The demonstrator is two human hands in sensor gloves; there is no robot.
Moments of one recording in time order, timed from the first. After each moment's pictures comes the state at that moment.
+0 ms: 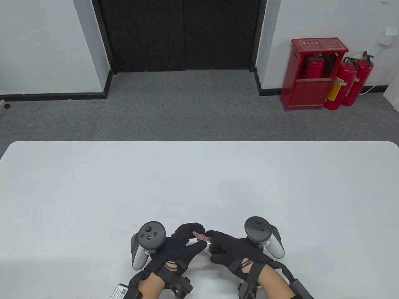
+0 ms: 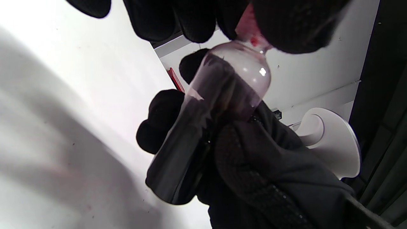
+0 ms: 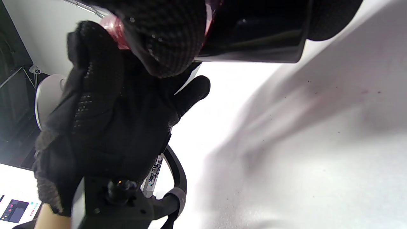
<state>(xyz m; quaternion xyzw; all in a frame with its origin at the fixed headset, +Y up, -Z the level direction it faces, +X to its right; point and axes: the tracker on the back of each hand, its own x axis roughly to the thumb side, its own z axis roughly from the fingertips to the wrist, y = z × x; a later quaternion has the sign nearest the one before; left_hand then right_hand) -0.130 -0.729 -0.314 -0.11 -0.16 0.53 0.83 0.113 -0.742 -0.320 0.20 0.26 0.79 0.51</state>
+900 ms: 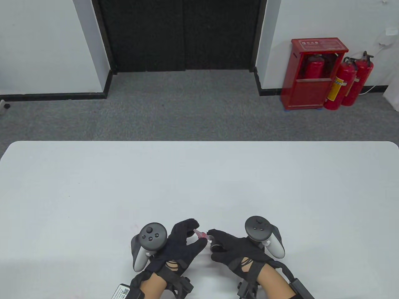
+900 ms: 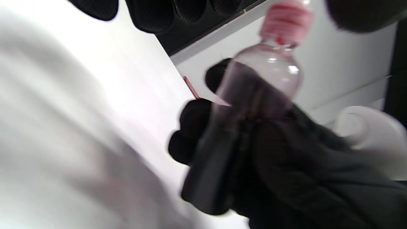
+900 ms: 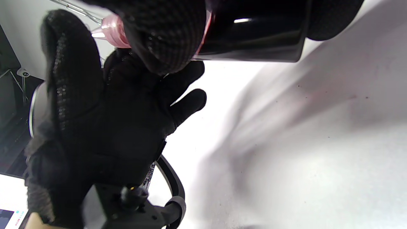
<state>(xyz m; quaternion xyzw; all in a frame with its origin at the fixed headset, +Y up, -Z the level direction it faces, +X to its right) -0.134 -0.736 -0.313 -0.10 -0.11 0.48 0.87 0.115 -0.741 -0.320 0.18 0.26 0.80 0.50</state>
